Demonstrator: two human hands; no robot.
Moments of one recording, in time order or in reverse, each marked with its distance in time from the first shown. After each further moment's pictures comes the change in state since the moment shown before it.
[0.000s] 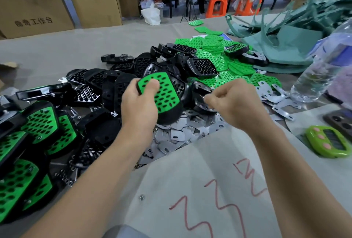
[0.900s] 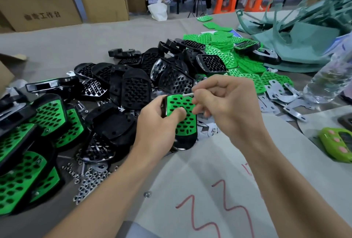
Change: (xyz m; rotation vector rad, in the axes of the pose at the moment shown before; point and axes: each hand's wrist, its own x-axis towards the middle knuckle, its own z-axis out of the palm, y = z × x) left_hand -0.029 -0.025 -0.013 0.306 -0.217 0.074; right_hand -0.027 -0.046 0.021 0.698 0.057 -0.119
